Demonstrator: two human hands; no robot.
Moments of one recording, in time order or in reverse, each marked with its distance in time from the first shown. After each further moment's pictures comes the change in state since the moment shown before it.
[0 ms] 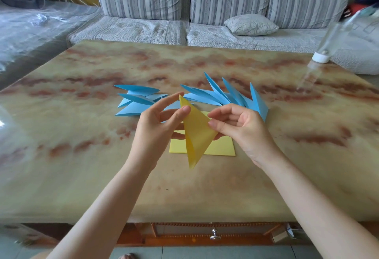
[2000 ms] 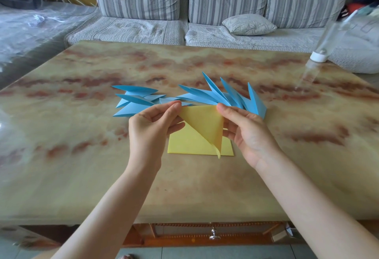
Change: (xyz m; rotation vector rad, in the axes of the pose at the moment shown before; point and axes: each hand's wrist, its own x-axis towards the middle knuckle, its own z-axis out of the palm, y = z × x) left_hand -0.005 0.000 0.008 -0.260 0.235 -0.060; right_hand 0.000 -0.009 0.005 0.357 0.245 0.307
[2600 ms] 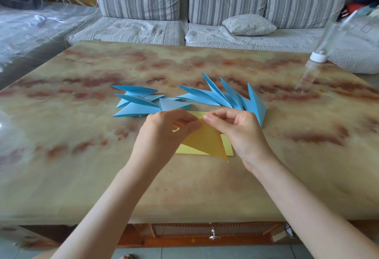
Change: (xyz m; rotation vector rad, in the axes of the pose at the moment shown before) left_hand 0.002 0.000 -0.005 0.871 -0.255 0.342; right_hand -0.003 0.010 0.006 -0.388 -0.044 -0.255
